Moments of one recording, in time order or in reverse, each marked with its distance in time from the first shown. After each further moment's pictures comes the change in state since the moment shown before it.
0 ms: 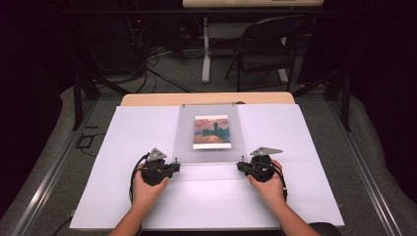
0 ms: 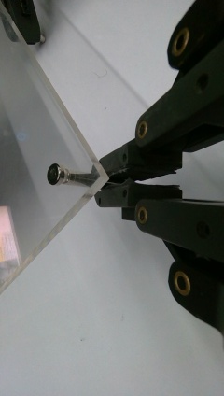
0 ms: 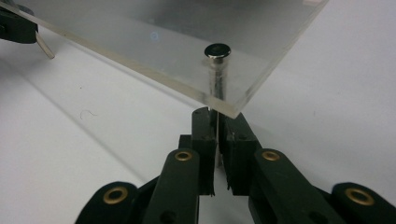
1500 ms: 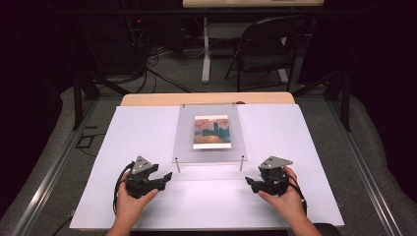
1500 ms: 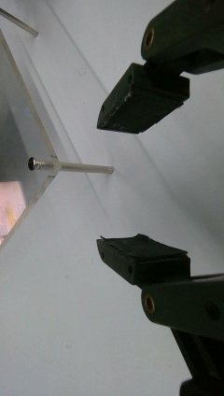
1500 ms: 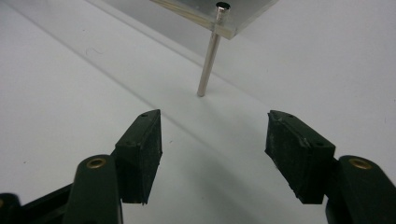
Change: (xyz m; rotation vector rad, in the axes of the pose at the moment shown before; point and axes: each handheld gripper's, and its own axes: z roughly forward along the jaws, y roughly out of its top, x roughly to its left) left arm -0.007 -0.020 -0.049 -0.056 0.123 0.039; right arm 0.020 -0.010 -0.059 0.072 -0.143 -0.186
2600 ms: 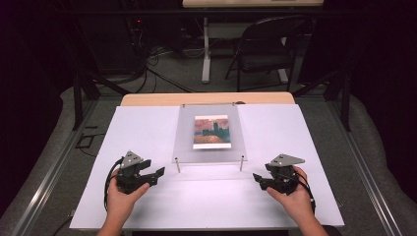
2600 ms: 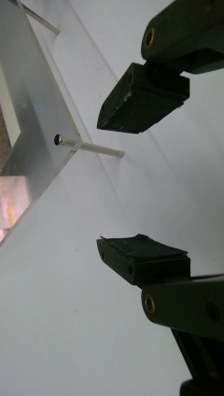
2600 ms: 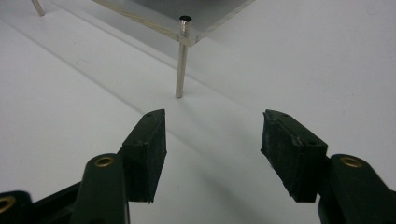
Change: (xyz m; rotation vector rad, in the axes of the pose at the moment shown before) left arm 0.017 0.012 -0.018 -0.022 0.018 -0.042; right arm -0.016 -0.002 -0.017 -0.028 -0.008 0.044
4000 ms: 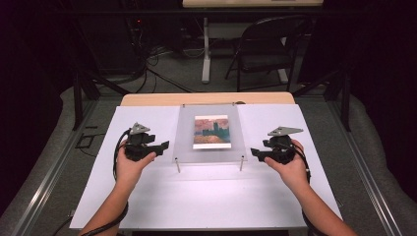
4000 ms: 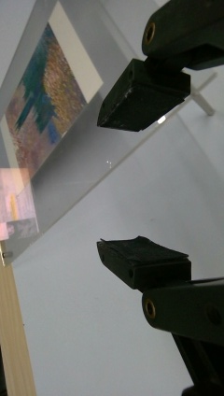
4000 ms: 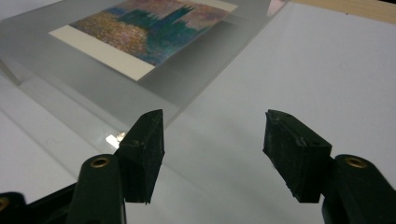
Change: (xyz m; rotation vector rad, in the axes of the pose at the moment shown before) left arm 0.030 0.070 0.046 0.021 0.003 -0.023; right arm -0.043 0.059 0.026 -0.036 0.029 0.058
